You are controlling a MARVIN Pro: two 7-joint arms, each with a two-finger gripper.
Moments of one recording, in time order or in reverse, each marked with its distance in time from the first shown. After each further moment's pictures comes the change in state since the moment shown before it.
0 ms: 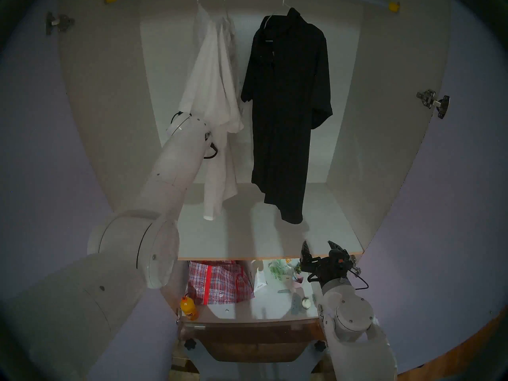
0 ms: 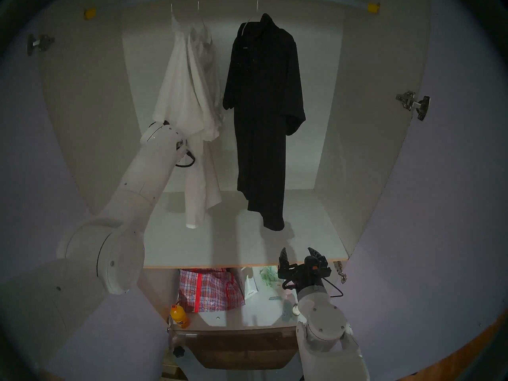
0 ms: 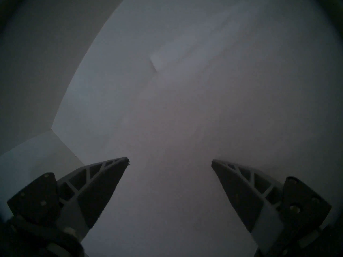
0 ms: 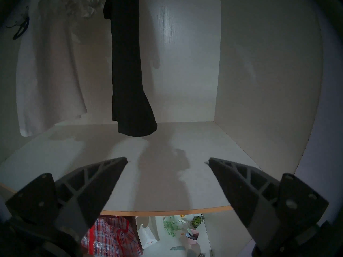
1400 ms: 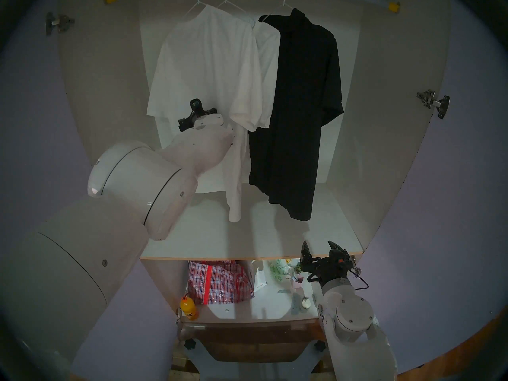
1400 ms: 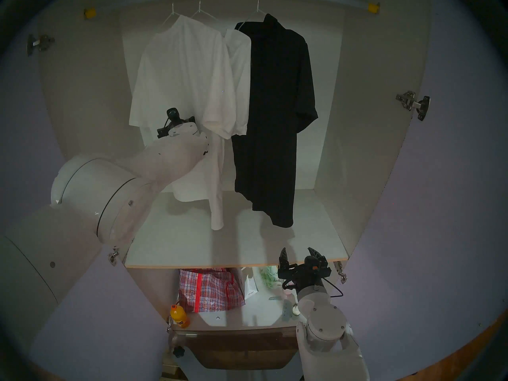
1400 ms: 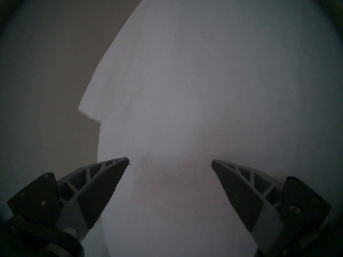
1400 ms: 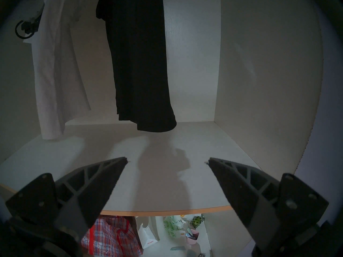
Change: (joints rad) left arm -0.287 -0.096 0.460 0.607 0.327 -0.439 0.179; right arm 0.000 0.000 0.000 0.001 0.000 0.000 0.000
